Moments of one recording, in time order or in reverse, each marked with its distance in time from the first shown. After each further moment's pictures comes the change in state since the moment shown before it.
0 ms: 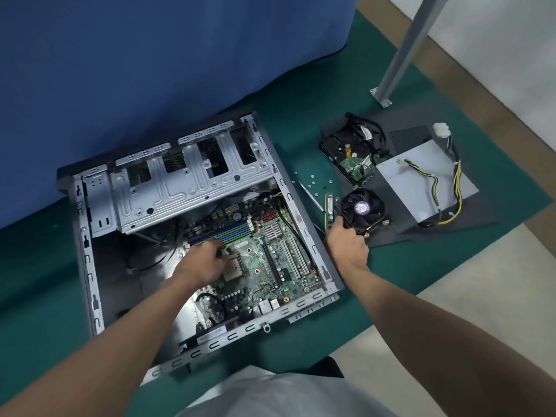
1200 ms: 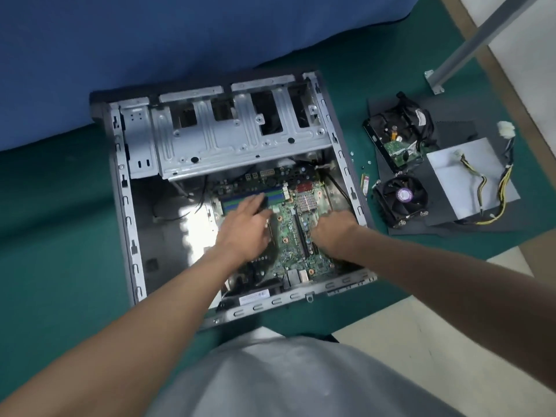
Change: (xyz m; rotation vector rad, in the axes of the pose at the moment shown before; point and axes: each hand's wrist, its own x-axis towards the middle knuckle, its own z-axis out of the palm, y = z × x) left_hand -0.015 0.000 0.015 0.150 0.097 0.317; right_hand -0.055 -0.087 -0.017 -1.156 -0.404 -0.746
